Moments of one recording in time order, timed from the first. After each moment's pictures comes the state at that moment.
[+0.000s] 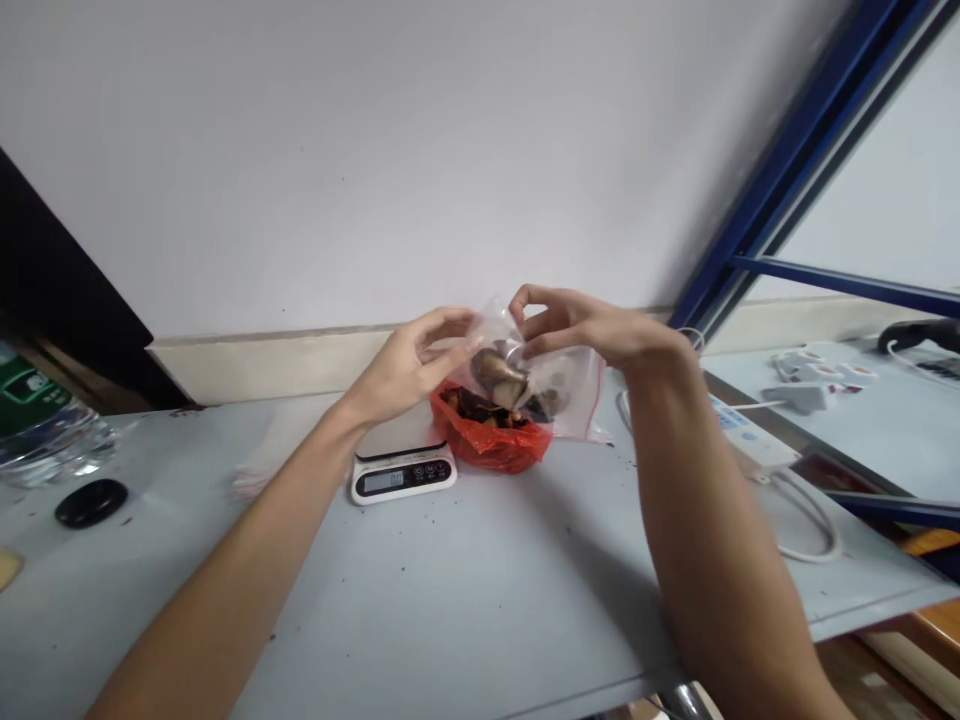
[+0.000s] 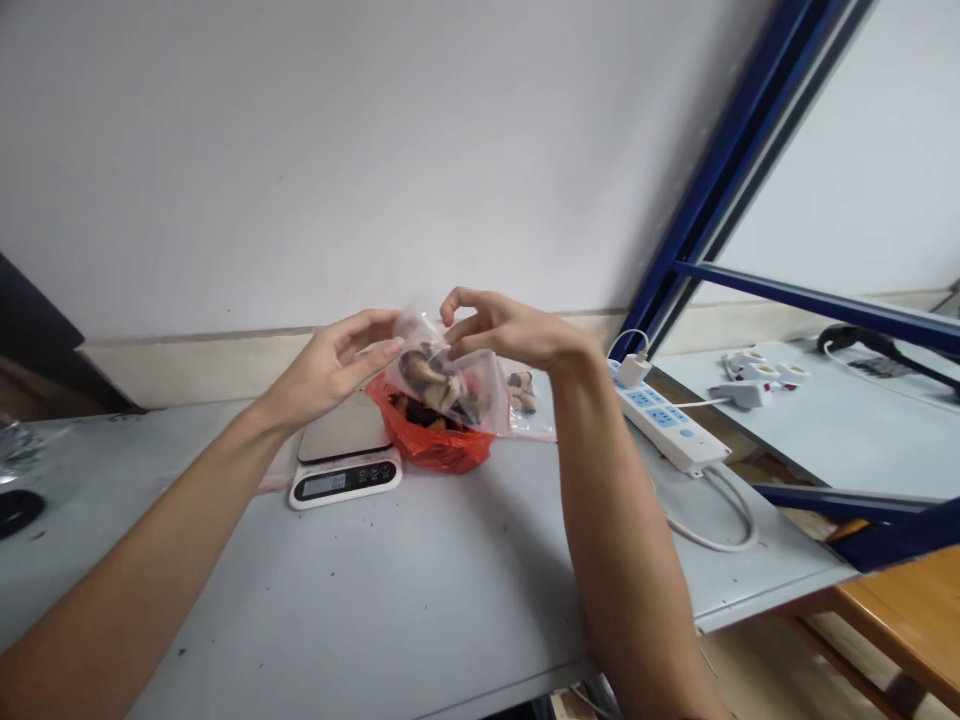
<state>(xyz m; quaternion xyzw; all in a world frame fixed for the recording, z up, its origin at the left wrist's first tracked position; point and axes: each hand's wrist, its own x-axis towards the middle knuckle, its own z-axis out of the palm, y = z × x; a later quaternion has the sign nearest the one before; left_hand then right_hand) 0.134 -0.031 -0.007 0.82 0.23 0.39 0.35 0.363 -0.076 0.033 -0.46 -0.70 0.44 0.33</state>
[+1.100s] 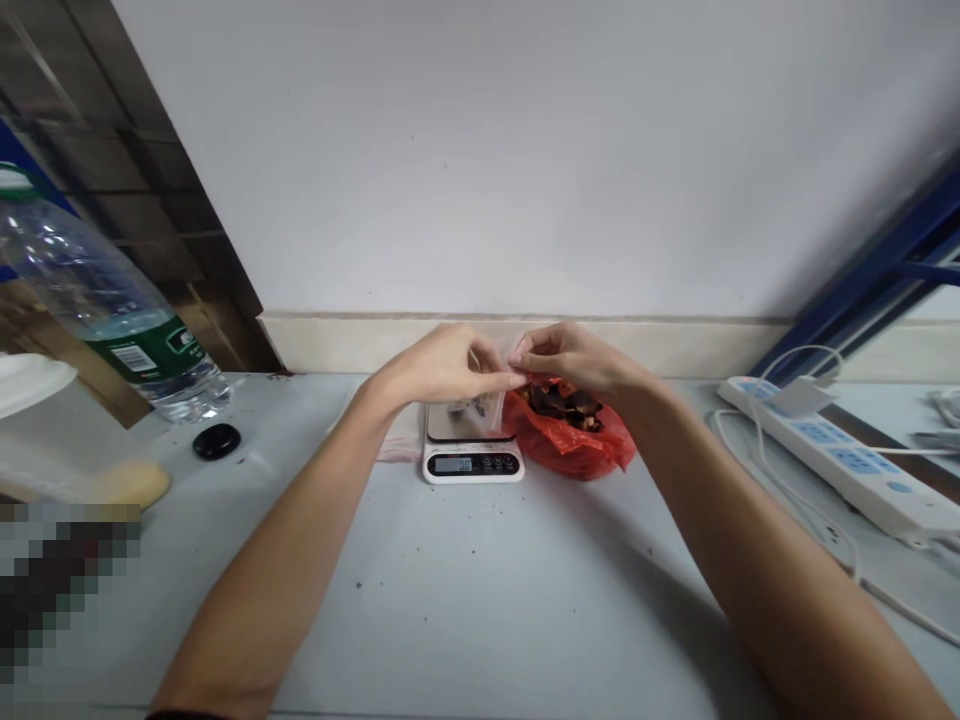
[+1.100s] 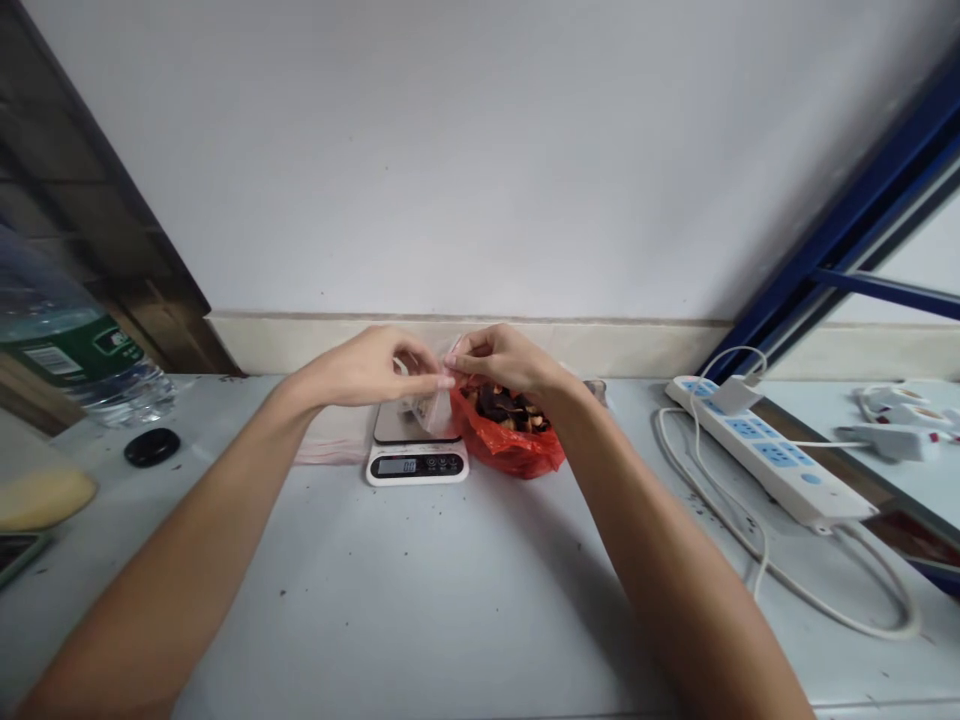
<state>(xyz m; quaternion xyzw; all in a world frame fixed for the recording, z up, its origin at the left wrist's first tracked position) 0.087 -0.028 0.007 0.89 0.37 0.17 0.22 0.284 -0.046 -0.009 -0.47 -0.72 0.39 0.33</state>
